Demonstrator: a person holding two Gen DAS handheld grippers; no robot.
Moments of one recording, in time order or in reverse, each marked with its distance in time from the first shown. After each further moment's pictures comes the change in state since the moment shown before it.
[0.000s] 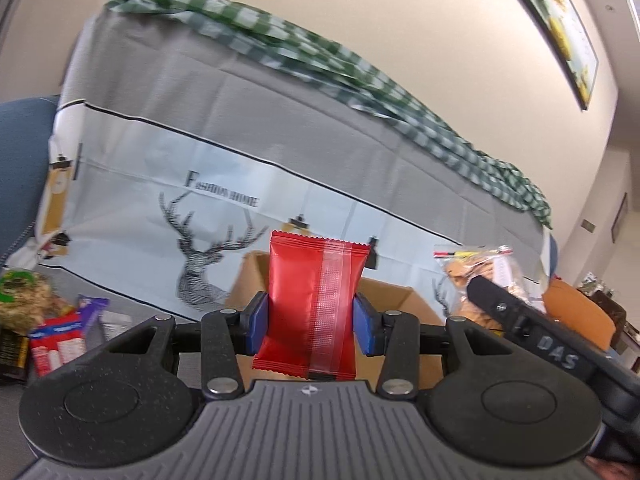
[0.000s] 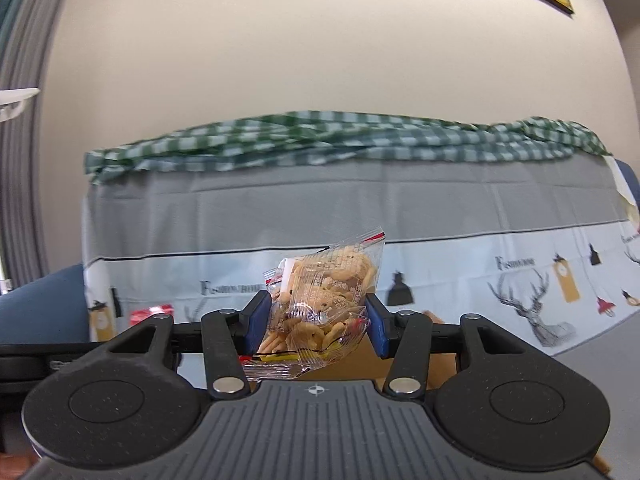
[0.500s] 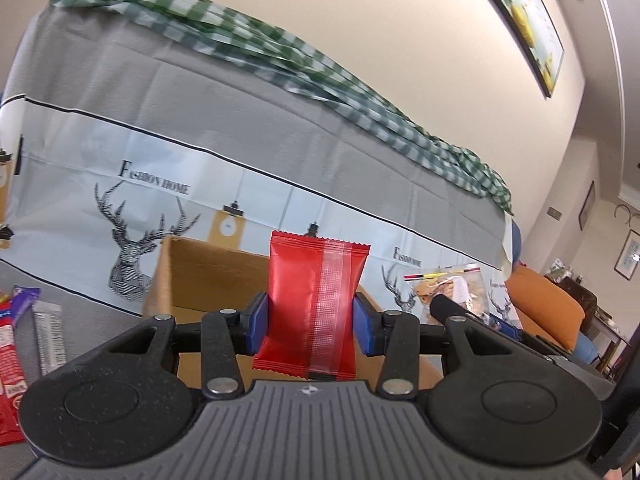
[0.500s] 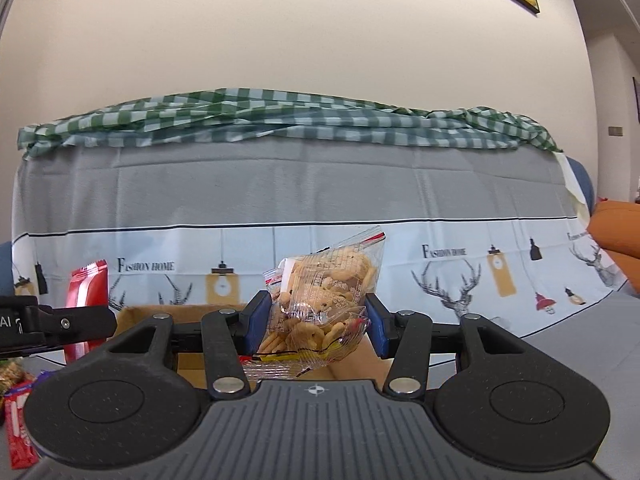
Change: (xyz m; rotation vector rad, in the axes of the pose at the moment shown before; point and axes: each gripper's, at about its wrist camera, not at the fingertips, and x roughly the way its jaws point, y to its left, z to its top) left arm 0.014 -0.054 -0.017 0.034 0.020 -0.110; right arm 0.011 -0.060 -0.010 -0.043 0.044 -0.153
